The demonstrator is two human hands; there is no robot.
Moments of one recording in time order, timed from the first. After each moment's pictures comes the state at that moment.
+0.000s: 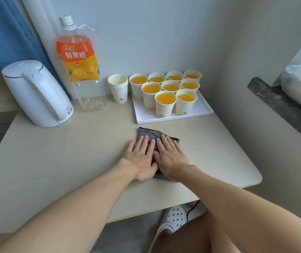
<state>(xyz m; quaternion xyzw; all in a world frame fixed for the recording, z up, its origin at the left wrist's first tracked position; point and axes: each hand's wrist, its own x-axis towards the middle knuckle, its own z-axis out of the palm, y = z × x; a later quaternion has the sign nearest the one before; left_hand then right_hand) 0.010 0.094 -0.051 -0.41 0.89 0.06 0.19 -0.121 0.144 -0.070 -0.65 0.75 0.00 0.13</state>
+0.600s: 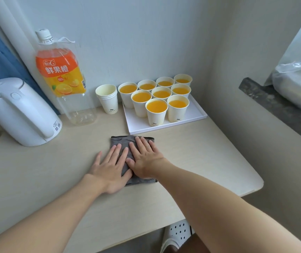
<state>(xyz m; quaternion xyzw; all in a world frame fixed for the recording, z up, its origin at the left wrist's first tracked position) 0.066 0.053 -0.057 -0.45 0.87 0.06 0.20 -0.087 0.082 -0.069 -0.69 0.71 0.05 0.14</state>
